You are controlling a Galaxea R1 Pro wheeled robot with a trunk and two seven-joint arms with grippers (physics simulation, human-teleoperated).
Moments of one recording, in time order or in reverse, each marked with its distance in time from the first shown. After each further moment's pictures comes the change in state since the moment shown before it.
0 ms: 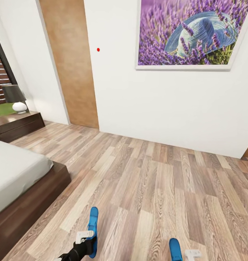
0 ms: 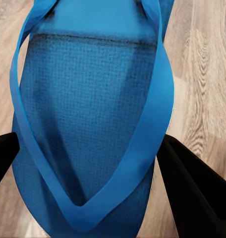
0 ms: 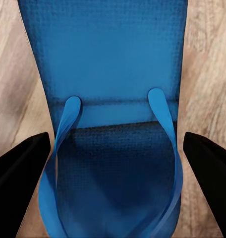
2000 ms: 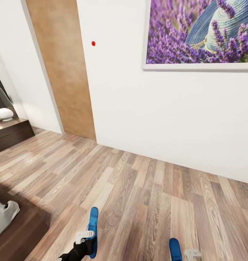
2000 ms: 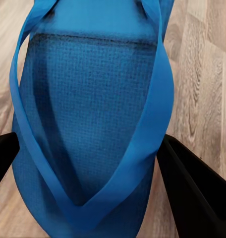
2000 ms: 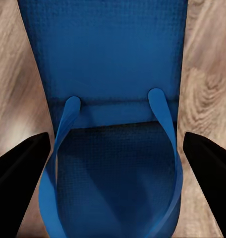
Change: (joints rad) left arm 0.000 -0.001 -0.001 0.001 0.000 0.002 0.001; right arm 0.000 0.000 0.000 0.000 -0.001 -0.001 0.004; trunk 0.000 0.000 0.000
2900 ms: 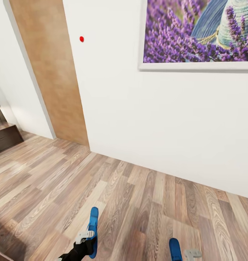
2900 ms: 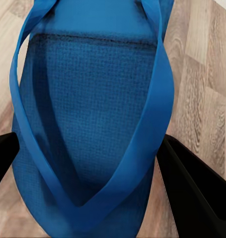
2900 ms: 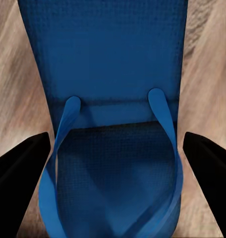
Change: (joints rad) left arm 0.000 0.000 -0.001 0.001 0.000 0.000 0.000; right arm 0.000 0.000 0.000 0.000 0.000 0.000 -0.001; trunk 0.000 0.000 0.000
